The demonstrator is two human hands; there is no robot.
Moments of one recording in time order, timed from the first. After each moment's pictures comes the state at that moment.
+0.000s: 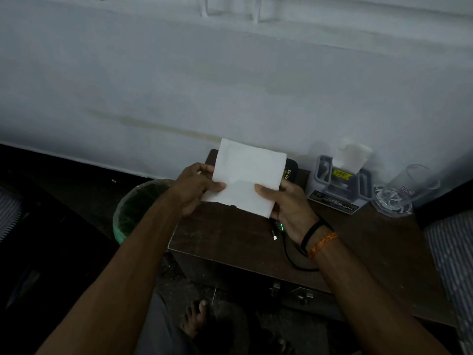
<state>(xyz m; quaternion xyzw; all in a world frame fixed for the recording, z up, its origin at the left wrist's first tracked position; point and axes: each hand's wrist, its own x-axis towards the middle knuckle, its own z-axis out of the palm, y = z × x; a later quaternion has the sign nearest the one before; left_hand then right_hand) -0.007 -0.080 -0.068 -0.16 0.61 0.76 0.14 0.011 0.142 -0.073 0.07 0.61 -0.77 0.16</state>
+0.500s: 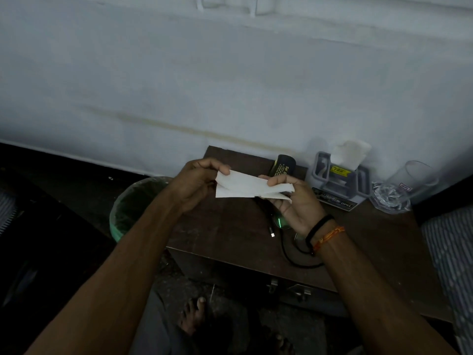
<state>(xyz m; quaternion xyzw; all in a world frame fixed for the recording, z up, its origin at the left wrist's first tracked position) -0.005 -0.070 -0.065 -0.05 0.61 0.78 0.14 0.001 0.156 -0.069 0.08 0.52 -0.83 0.17</state>
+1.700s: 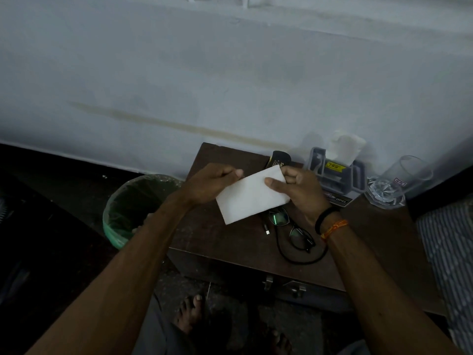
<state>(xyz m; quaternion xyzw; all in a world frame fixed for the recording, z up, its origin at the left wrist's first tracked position) -0.014 -0.046 -0.074 0.12 0.86 0.48 0.12 -0.011 0.190 -0.081 -0.03 0.75 -0.66 0.08</state>
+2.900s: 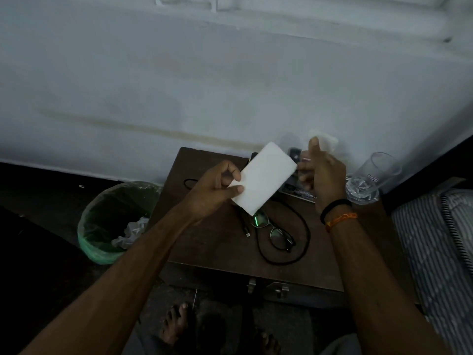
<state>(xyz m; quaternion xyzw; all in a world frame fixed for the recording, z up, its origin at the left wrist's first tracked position) -0.002 0.008 -0.073 0.14 0.71 0.68 0.11 -0.022 0.243 -0.038 0.18 0.70 -0.68 -0.10</state>
